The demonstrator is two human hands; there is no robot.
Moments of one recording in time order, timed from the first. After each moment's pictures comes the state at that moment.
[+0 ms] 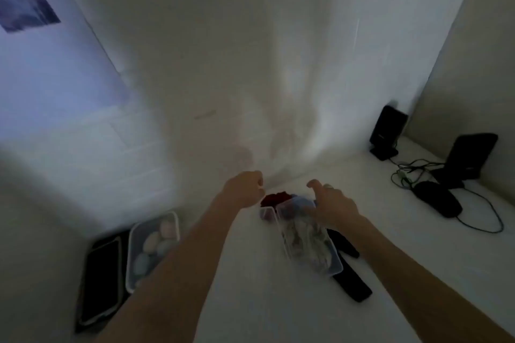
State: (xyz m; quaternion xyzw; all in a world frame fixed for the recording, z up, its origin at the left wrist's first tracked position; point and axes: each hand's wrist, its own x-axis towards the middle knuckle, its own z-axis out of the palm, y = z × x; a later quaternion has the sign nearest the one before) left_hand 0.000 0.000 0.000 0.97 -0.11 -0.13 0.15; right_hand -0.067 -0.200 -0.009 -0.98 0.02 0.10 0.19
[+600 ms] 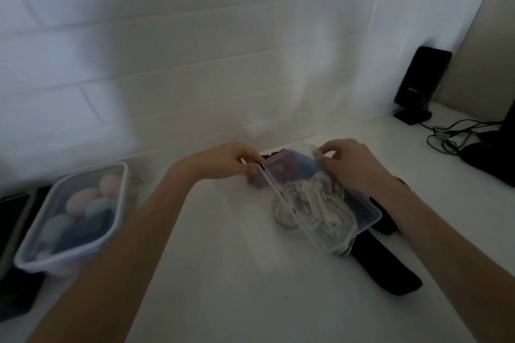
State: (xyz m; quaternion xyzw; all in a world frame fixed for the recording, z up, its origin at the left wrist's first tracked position) left_hand 0.022 0.023 -0.102 0.91 -0.25 -0.15 0.28; right_hand -0.024 -0.224 -0.111 -0.95 -0.01 -0.06 0.31
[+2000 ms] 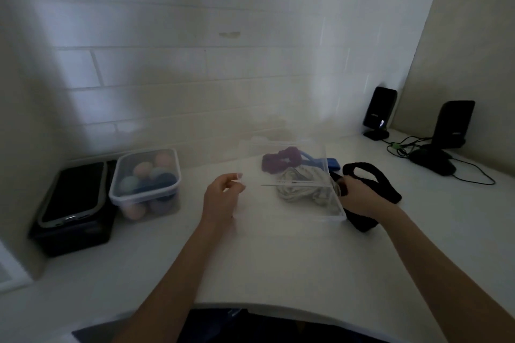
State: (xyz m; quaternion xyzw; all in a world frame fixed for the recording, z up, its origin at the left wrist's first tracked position) left_hand -0.132 0.062 -0.166 0.73 0.03 0.11 0.67; right_hand -0.139 -0.213 -0.147 -0.96 0.08 0.02 0.27
